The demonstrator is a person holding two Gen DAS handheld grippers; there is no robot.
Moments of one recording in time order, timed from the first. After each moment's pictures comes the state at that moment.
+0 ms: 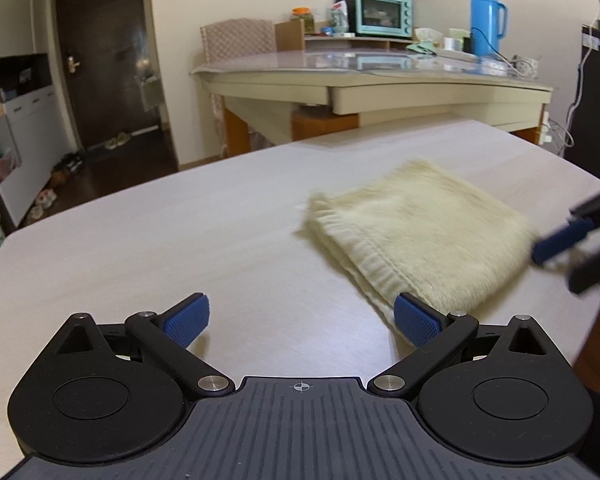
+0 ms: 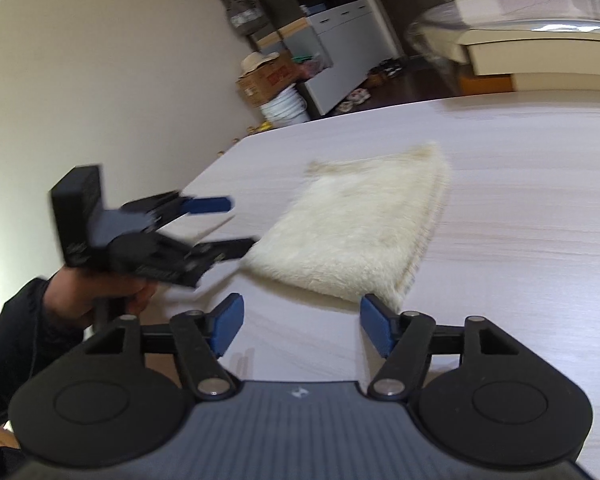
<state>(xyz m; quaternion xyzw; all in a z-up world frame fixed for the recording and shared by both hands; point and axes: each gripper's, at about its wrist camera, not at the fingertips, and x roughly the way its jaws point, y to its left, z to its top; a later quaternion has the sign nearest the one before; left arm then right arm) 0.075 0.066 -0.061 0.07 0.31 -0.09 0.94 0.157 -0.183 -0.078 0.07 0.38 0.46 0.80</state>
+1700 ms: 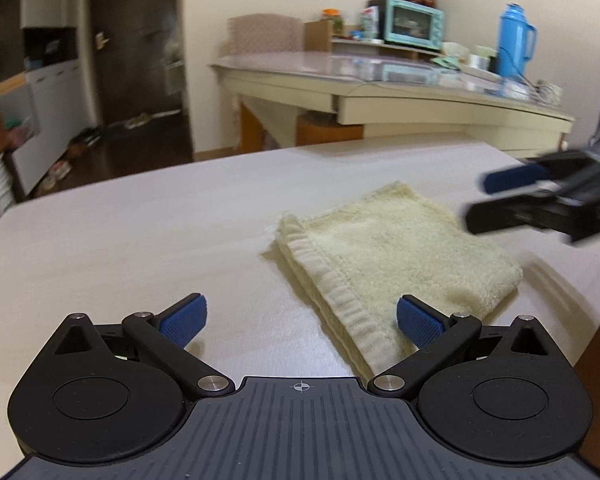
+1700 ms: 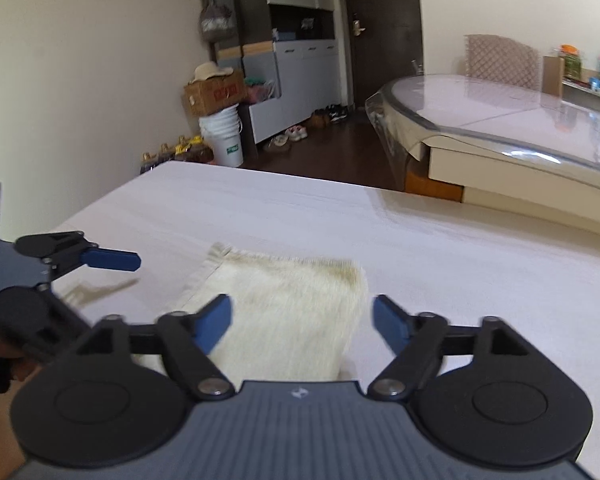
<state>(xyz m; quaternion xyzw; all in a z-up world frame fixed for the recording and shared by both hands) 0.083 0.041 -0.052 0.00 0.32 -0.03 0.95 0.150 -0.151 -0.041 -0.04 0.30 0.37 0.88</state>
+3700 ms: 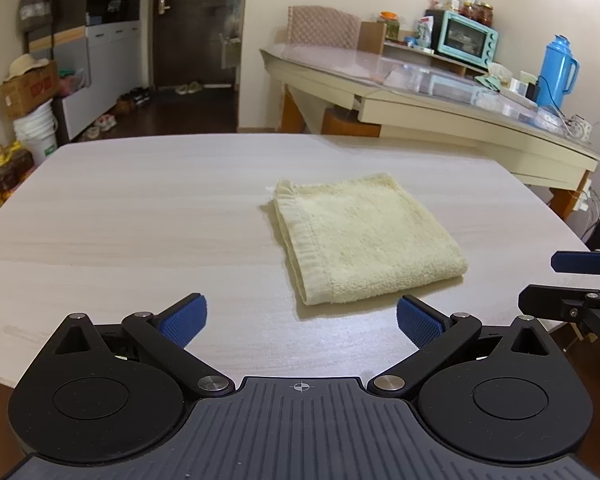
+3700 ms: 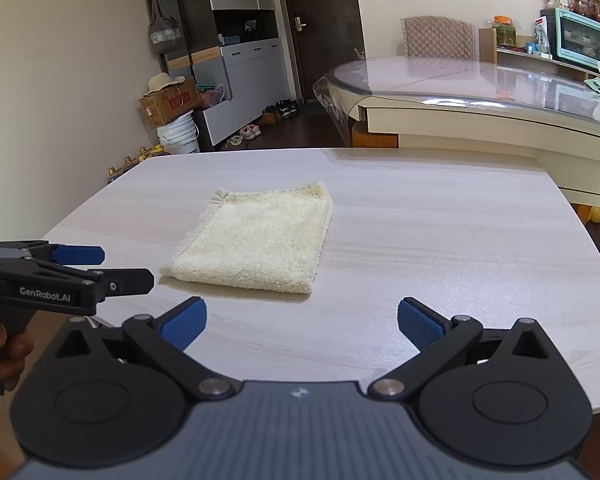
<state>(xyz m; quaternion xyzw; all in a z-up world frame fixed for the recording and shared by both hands) 0.023 0.007 -0.028 -0.06 0.34 0.03 0.94 0.078 -0.191 -0.040 -0.01 0.33 0.30 0.90</state>
